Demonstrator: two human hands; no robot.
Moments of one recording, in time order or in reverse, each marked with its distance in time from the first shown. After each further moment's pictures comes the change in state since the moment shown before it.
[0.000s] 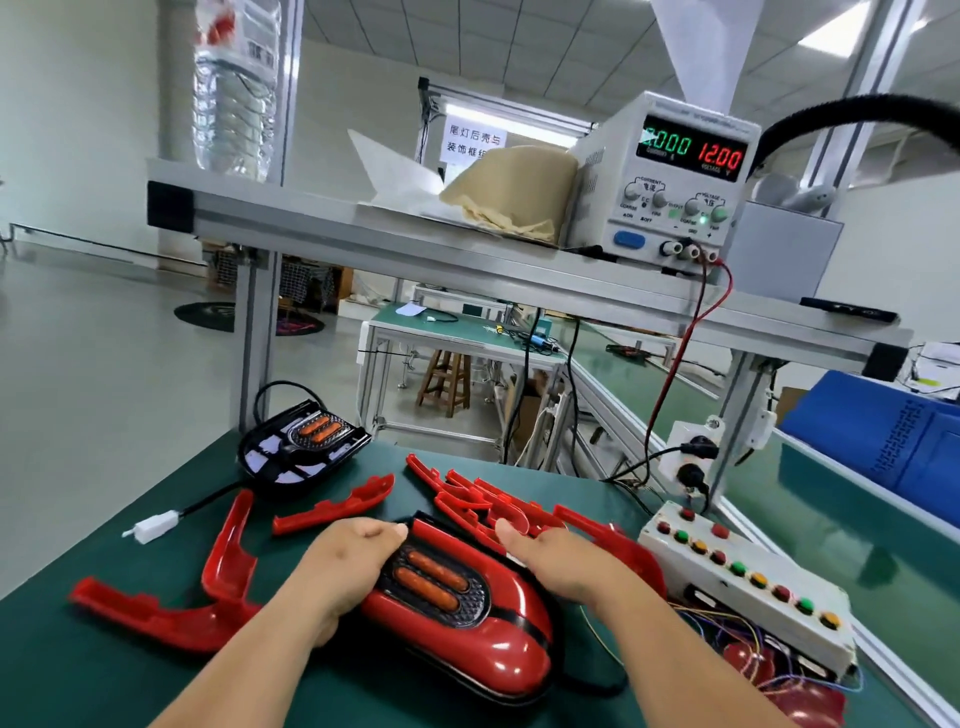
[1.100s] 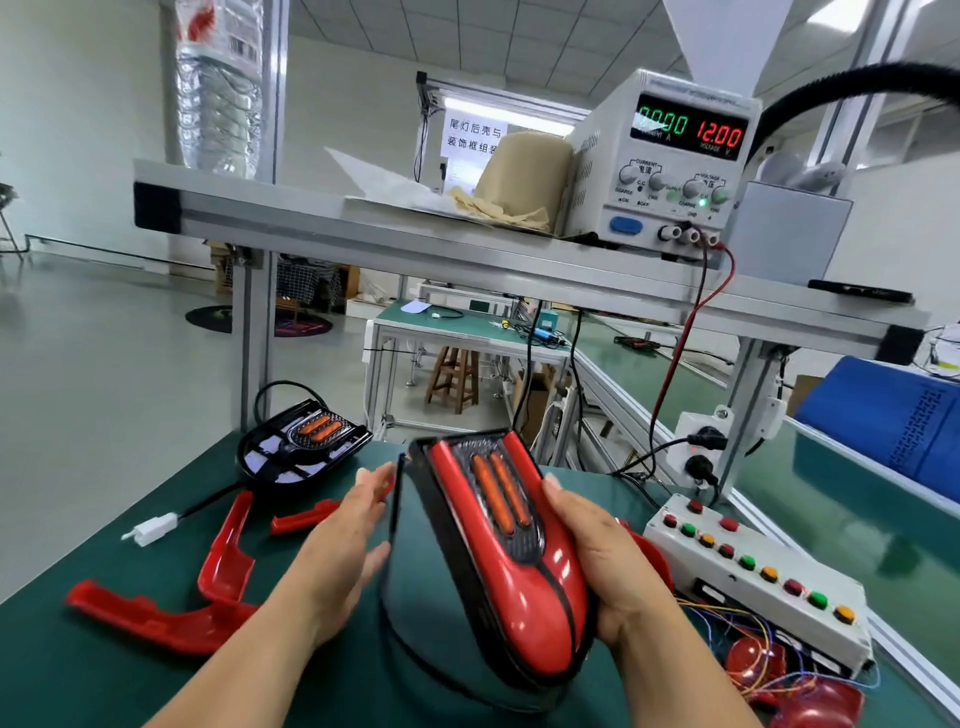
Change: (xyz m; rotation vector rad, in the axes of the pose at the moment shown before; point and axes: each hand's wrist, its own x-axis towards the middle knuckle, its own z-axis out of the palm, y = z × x) left_hand -0.005 0.010 0.010 -0.452 -0.025 0.137; right_hand -0.038 0.001 -0.001 1.201 -0.170 -0.351
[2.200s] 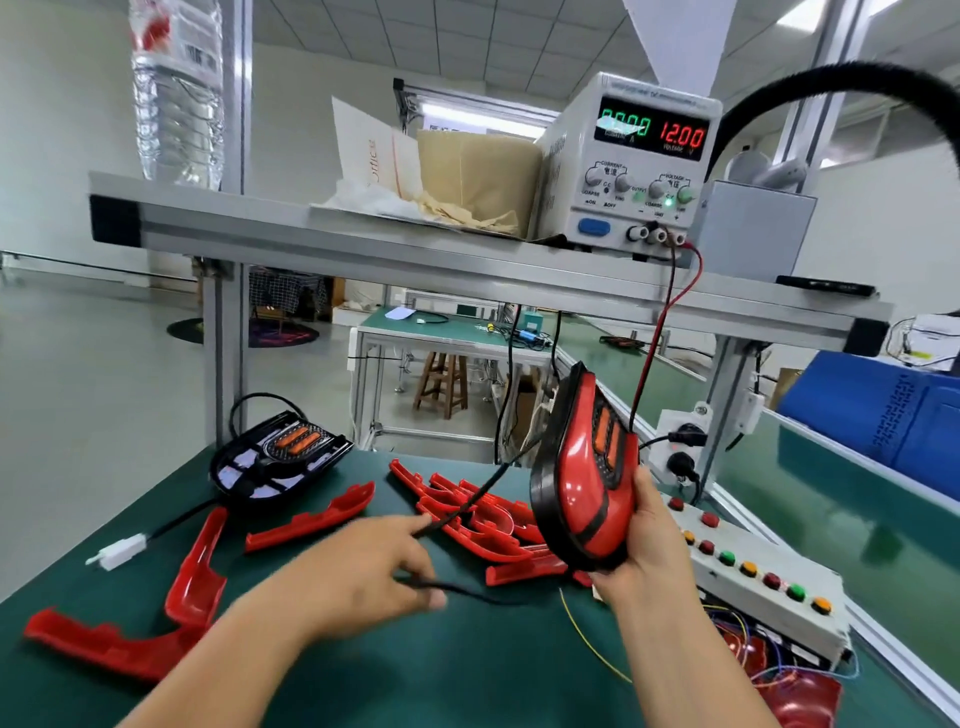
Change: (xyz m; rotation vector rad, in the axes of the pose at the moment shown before) left_hand -0.016 0.038 0.024 1.388 -0.461 0.262; right_hand 0.006 -0.023 -0.029 0.649 0.430 -0.066
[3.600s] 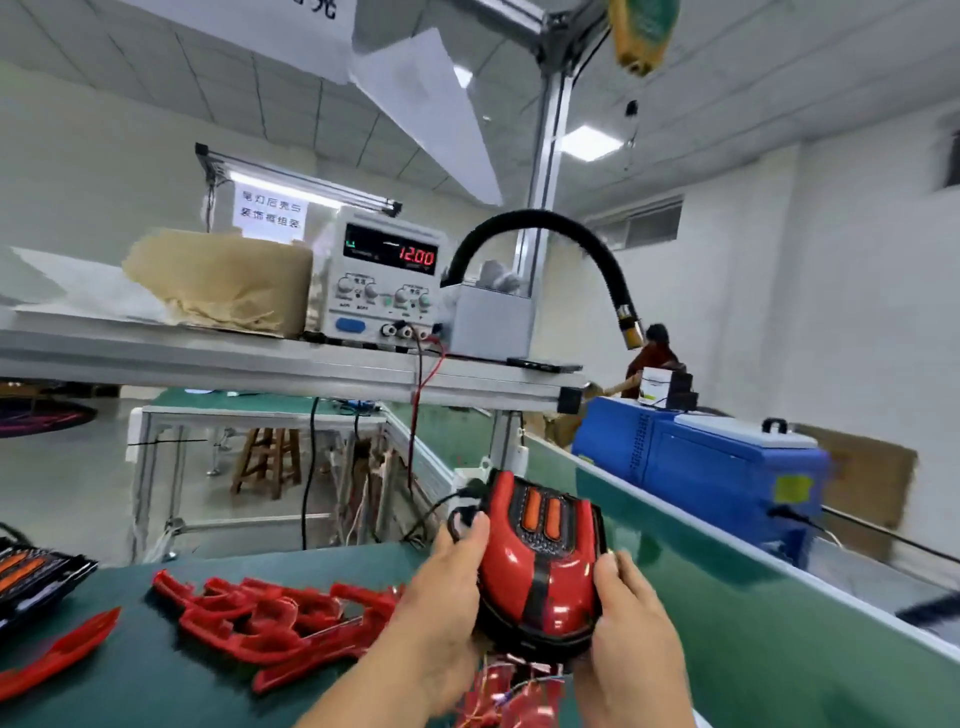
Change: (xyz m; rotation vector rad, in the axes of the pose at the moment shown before) left_hand 0.066 0.239 0.058 -1.645 -0.157 -0.080; right_hand -0.132 -0.113 -0.065 -0.339 0.462 -0.591
